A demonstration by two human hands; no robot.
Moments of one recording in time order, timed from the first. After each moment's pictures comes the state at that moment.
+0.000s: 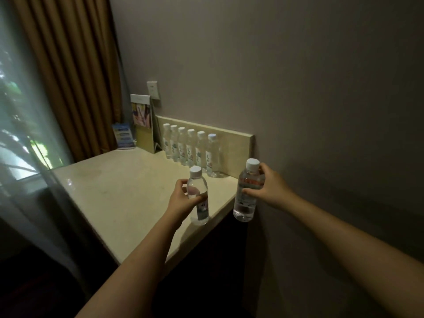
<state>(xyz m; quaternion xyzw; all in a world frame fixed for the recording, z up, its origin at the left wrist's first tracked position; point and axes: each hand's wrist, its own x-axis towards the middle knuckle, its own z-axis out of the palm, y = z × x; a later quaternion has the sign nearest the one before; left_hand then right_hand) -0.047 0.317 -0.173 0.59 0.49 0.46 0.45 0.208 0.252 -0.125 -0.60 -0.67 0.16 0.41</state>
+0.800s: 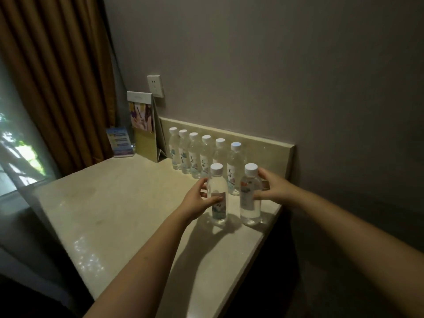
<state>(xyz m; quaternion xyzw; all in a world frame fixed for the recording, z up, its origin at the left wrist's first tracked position) -0.069 0.486 -0.178 0.71 0.43 0.35 0.43 0.178 0.426 -0.136 -0.56 -0.68 0.34 0.33</state>
